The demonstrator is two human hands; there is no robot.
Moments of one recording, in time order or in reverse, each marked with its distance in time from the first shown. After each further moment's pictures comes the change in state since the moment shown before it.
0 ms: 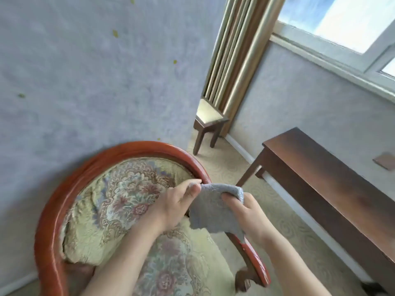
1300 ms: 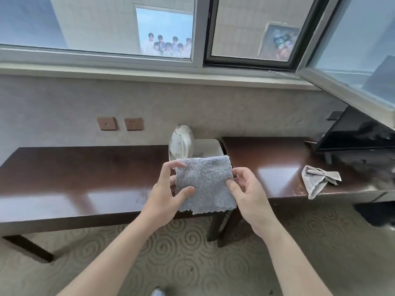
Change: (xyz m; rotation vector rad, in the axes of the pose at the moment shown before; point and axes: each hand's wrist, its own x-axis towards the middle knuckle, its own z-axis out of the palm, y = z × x) left_hand 0.129 0.498 0.725 -0.303 -0.774 0.526; right_hand -0.374 0.360 -0.649 0.225 1.215 0.163
